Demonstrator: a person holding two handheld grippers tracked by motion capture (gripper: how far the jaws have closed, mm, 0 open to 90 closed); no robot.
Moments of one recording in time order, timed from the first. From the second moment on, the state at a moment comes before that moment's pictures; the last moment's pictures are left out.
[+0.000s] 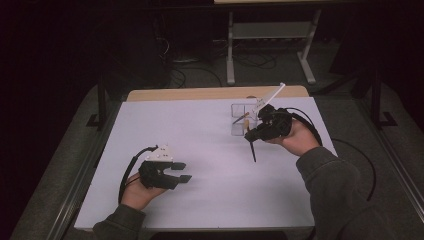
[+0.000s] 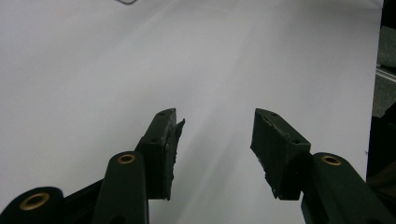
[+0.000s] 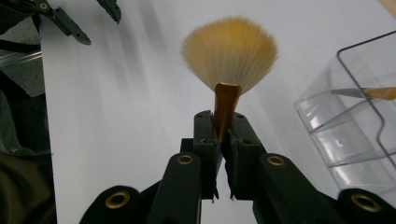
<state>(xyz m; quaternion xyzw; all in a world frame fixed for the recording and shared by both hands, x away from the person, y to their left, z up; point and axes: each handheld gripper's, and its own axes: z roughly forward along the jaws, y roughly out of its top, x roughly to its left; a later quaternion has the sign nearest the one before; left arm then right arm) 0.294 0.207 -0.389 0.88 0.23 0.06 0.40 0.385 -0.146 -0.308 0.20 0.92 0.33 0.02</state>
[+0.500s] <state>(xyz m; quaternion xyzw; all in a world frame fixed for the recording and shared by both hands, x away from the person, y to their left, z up) 0.294 0.212 -0.388 0.88 0.24 0.07 0.40 0.400 -0.157 -0.294 0.21 0.92 0.32 0.04</state>
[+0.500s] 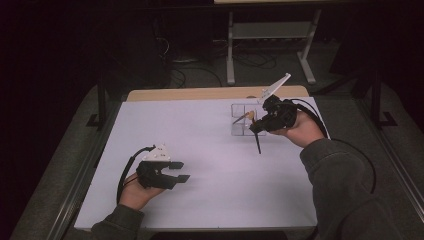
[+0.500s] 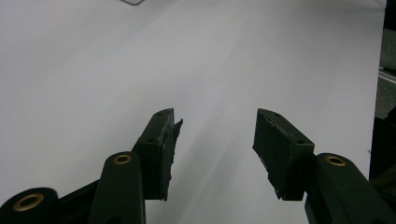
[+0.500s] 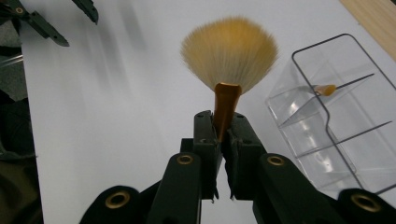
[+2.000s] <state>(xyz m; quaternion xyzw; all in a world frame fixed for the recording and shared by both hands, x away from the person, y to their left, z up) 0.294 0.222 -0.389 0.87 0.25 0.07 0.41 0.449 -0.168 -0.253 0.26 0.91 0.31 0.08</state>
